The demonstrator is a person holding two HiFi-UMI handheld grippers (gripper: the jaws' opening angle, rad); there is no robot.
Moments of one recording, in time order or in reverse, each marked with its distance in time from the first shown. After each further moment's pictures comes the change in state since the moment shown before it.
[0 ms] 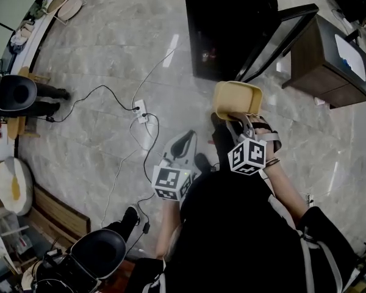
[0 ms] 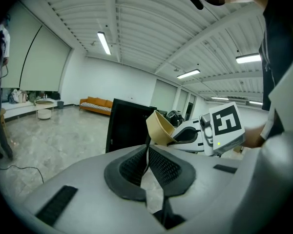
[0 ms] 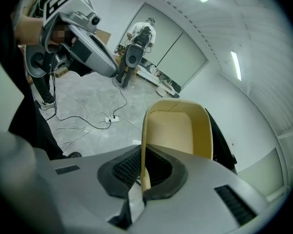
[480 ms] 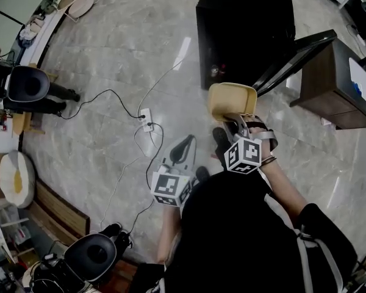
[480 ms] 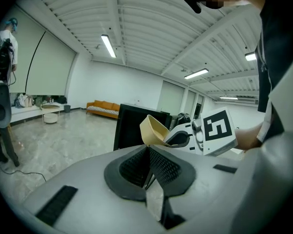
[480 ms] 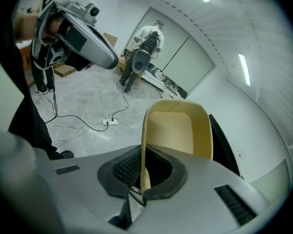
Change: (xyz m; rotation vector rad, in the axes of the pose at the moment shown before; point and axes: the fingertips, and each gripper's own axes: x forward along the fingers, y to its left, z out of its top) left arm 0.075 0.046 0.060 -0.006 -0.025 0.091; right arm 0.087 -0.088 0.011 -0.070 -0.072 0.071
